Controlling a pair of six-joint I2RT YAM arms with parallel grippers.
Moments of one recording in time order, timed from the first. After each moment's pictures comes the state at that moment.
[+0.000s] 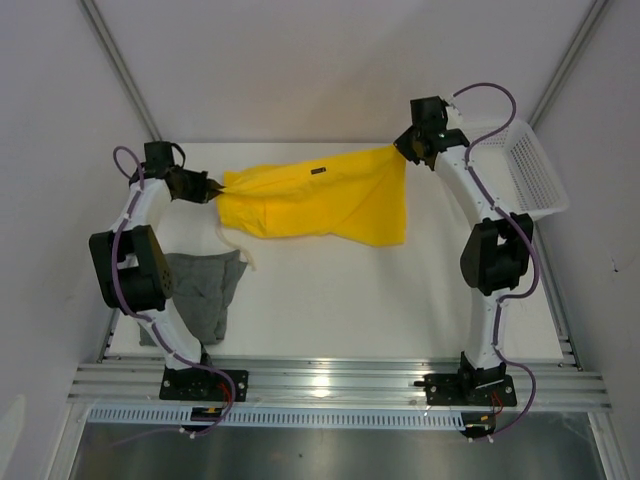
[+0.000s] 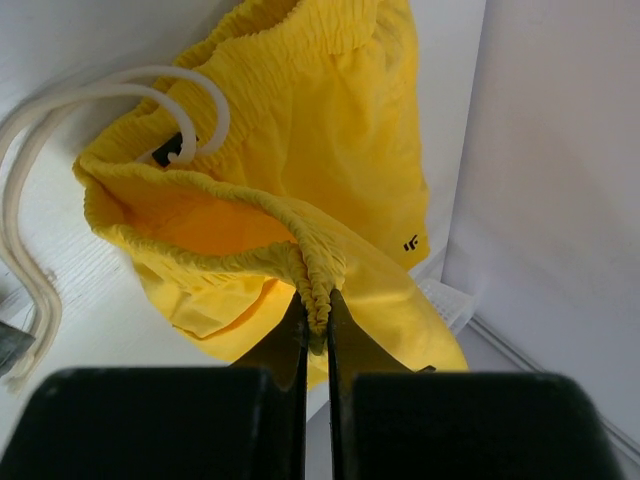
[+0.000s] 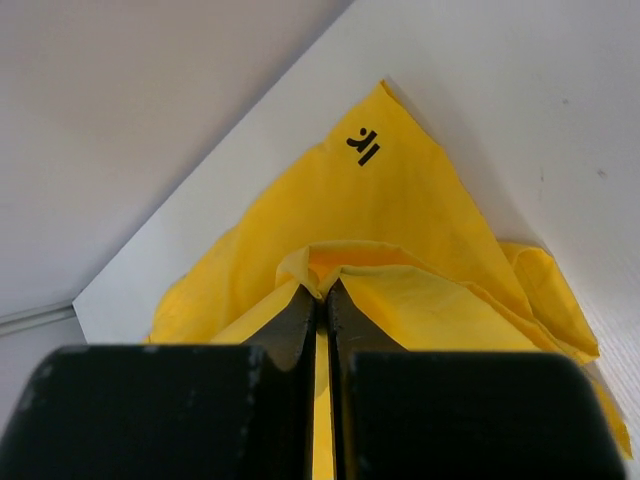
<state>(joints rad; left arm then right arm) 0.20 1.81 1.44 -0.54 0.36 -1.20 0.26 2.06 2.01 -0.61 0.20 0.95</state>
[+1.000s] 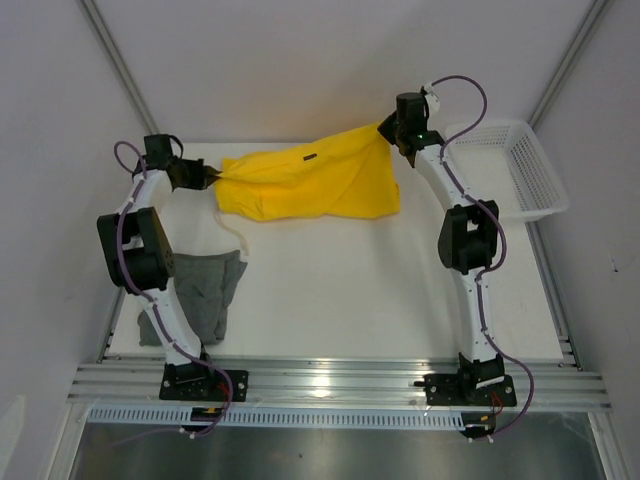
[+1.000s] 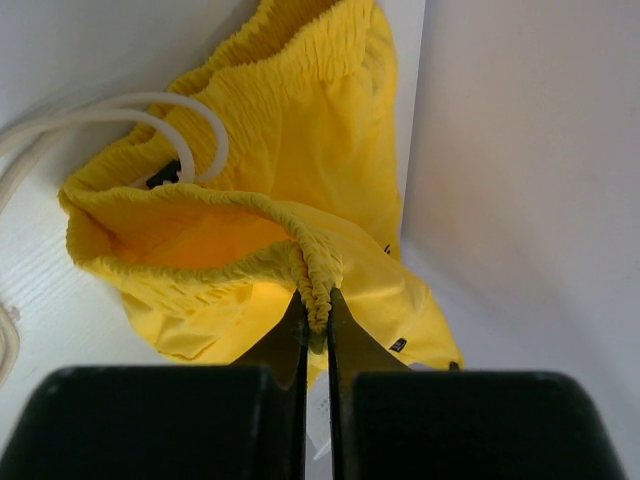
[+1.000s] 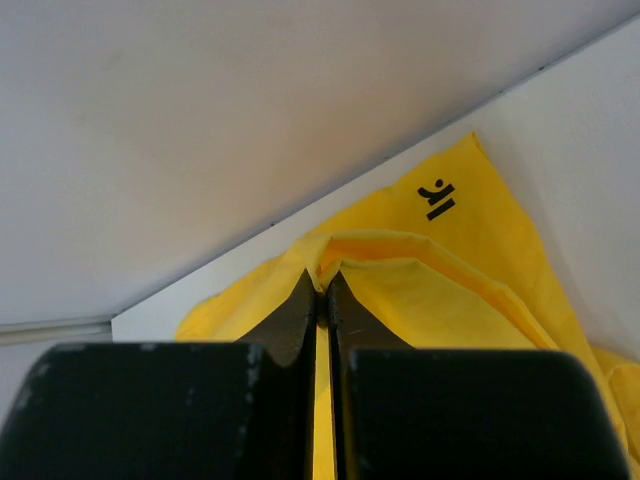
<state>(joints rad) 0.22 1.99 1.60 -0.43 0.39 -1.28 0.27 2.38 2.32 -0.33 0.15 0.85</state>
